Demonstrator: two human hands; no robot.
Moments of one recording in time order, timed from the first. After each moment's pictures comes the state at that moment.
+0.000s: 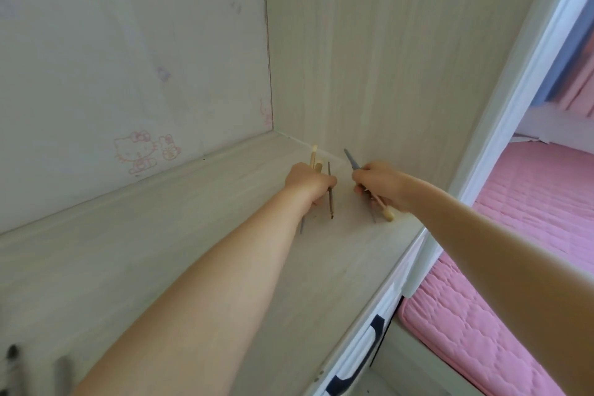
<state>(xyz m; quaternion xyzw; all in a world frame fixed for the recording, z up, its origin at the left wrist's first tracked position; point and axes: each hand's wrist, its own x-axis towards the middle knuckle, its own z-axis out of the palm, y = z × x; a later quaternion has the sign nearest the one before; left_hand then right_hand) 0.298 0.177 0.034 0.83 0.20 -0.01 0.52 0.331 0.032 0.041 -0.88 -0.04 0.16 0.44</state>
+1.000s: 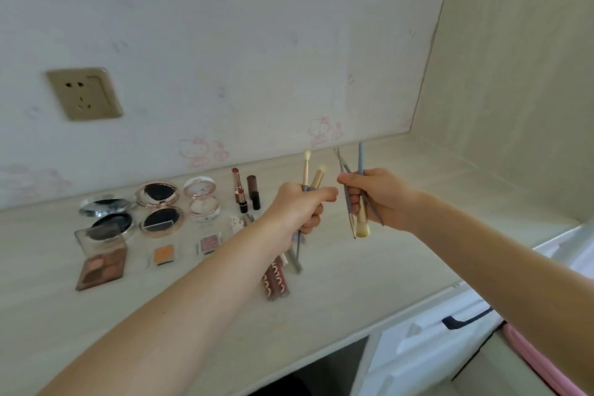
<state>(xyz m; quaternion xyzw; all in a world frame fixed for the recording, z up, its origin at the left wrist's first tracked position) -0.025 0.322 0.077 0.68 0.26 0.11 0.67 0.090 0.209 0.085 -0.64 -0.20 0.37 0.64</state>
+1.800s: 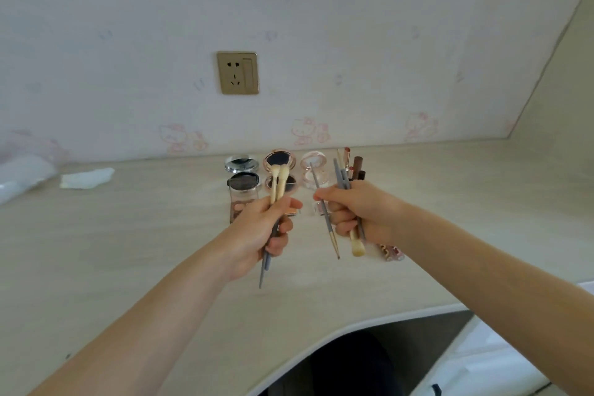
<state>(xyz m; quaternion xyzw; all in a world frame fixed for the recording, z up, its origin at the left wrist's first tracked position) -0.263 0.411 0.055 0.59 0.28 0.18 0.74 -0.102 0.317 0.082 -0.61 -0.26 0.51 0.55</state>
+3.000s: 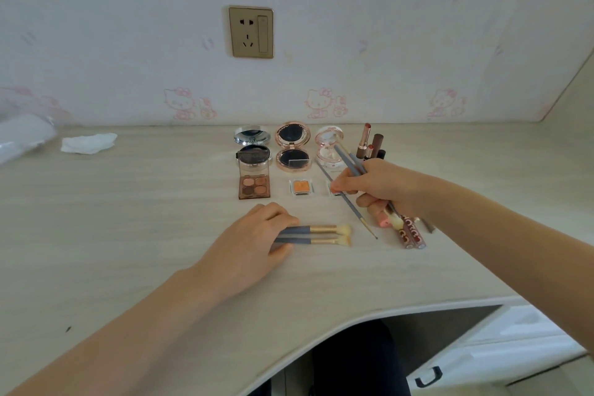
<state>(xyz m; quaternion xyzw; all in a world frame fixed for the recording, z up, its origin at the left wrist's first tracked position) -0.305 0.417 0.010 0.96 0.17 0.17 0.14 -0.086 0.329 0.086 -0.74 -0.38 0.43 0.34</state>
